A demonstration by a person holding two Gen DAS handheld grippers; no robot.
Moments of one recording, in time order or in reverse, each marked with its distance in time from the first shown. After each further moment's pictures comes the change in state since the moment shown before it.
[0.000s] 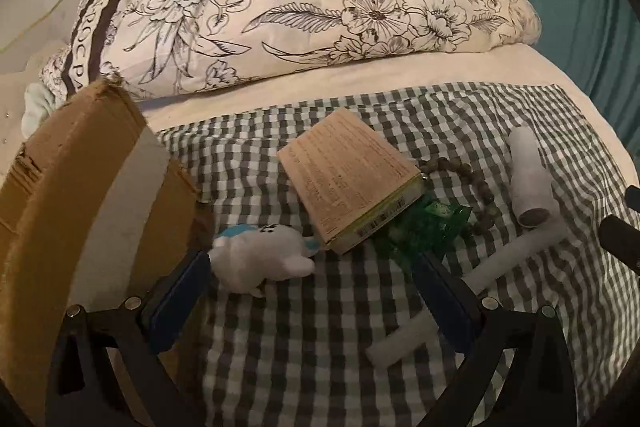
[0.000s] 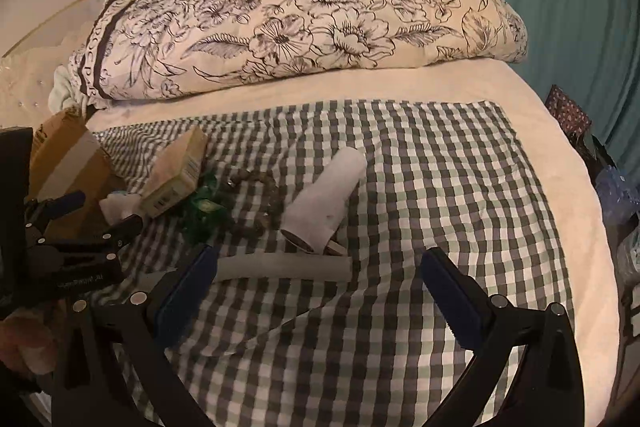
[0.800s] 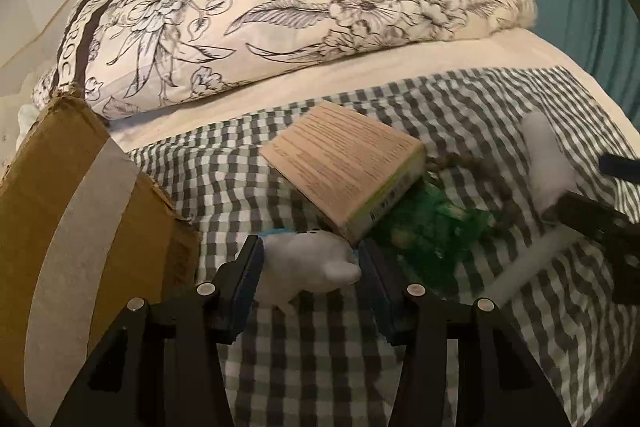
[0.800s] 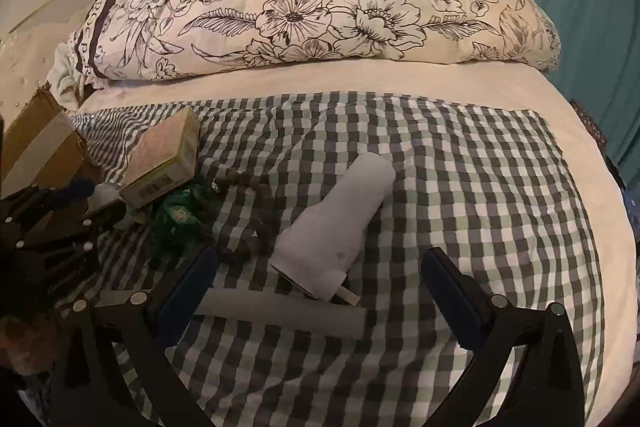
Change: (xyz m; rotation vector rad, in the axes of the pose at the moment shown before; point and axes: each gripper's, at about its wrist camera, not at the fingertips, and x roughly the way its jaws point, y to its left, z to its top) left arm 0.016 -0.009 0.001 0.082 -0.022 0.020; right arm 0.059 0.008 0.012 -0.081 0.015 0.018
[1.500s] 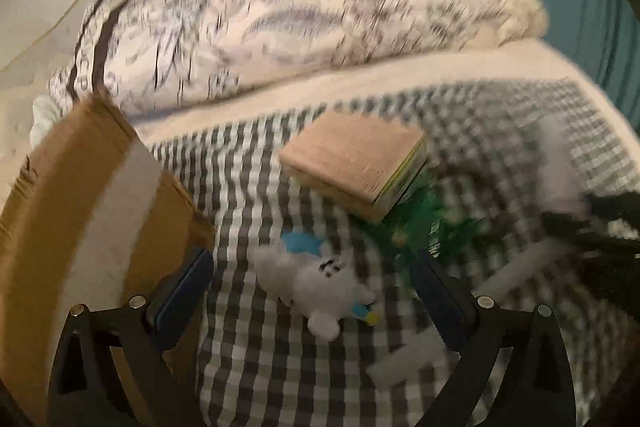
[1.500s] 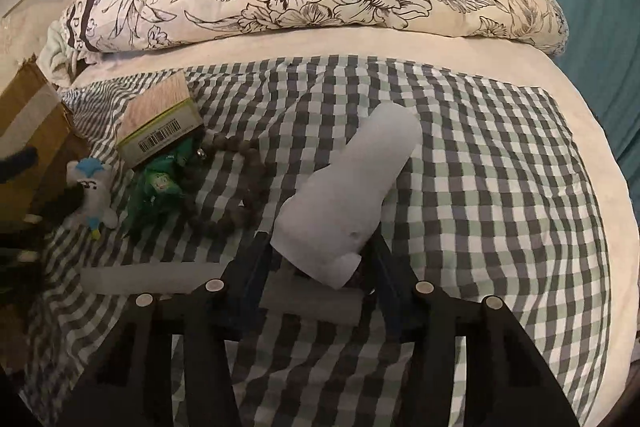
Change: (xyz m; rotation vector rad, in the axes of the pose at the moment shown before) left arm 0.002 0.001 0.003 -0.067 0.037 0.066; right arm 0.010 -0.005 -0.008 -0.006 0.085 -0.014
